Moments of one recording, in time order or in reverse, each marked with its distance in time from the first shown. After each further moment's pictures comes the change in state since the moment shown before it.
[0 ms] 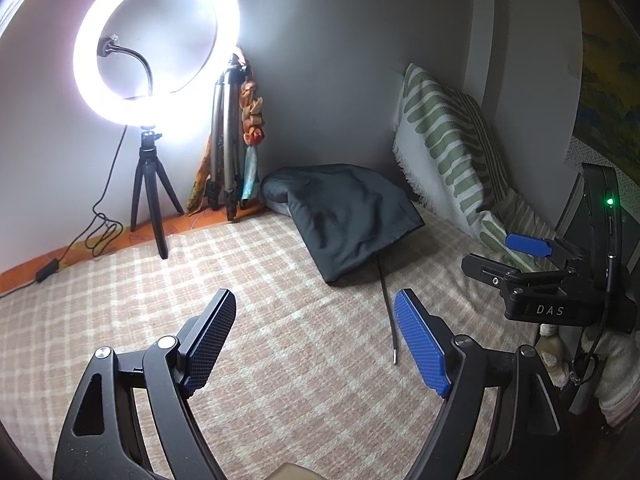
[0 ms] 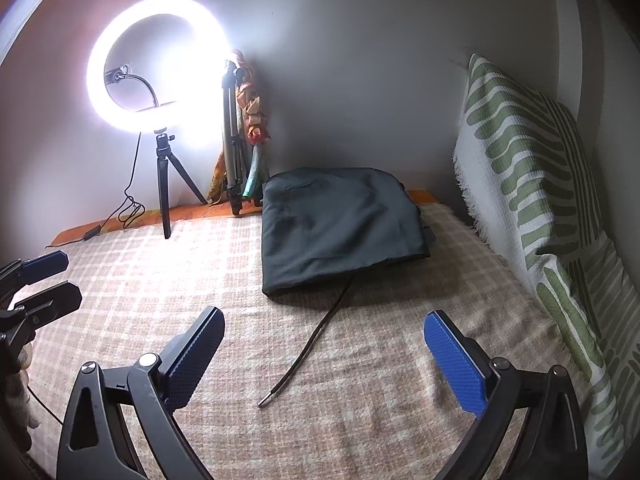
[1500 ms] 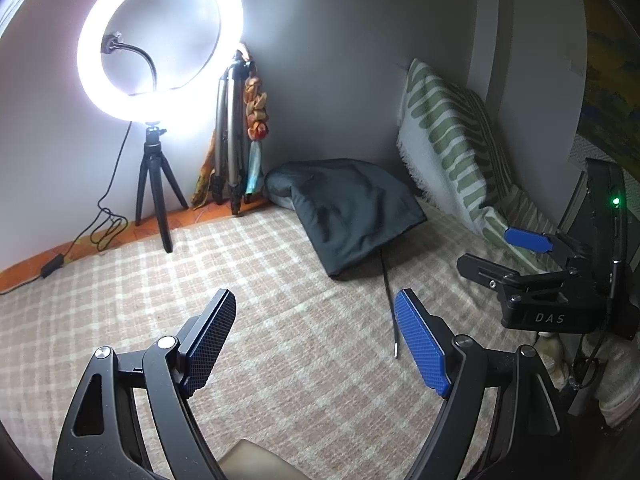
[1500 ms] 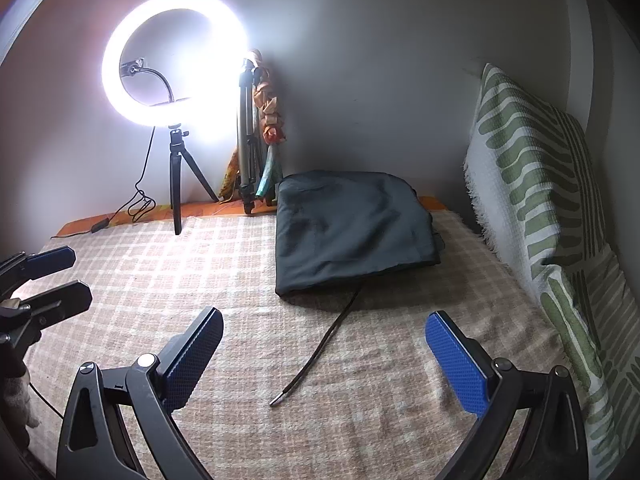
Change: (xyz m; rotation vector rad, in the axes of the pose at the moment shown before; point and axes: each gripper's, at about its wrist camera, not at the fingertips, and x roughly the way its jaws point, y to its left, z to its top) left arm 0.000 -0.002 0.001 -0.009 0.029 0.018; right arm -0.005 0.016 0.000 -0.040 -0.004 0.011
